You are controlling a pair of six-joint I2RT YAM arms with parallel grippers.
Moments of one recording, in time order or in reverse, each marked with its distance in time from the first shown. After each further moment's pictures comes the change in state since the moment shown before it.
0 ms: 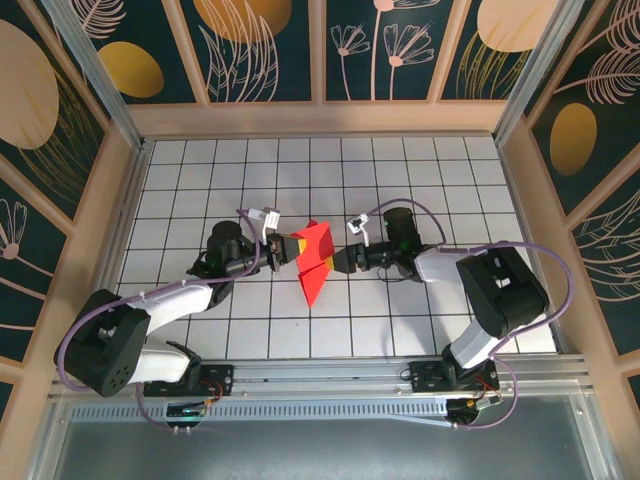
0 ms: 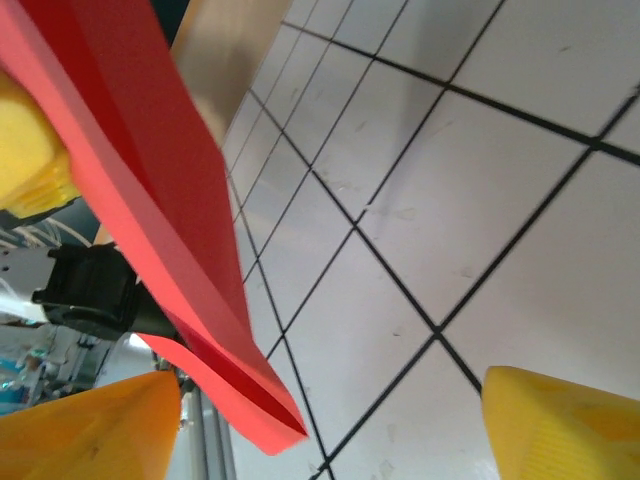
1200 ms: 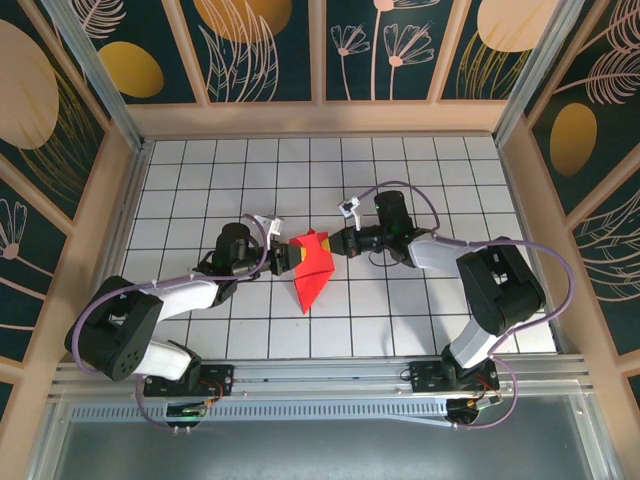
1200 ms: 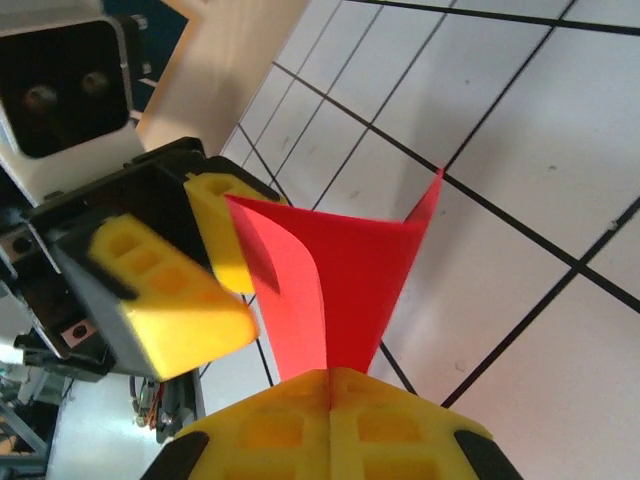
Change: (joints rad) left arm 0.000 0.092 0.000 -0.090 -0.089 0.067; right arm 0.021 0.026 0.174 -0.138 0.084 -0.034
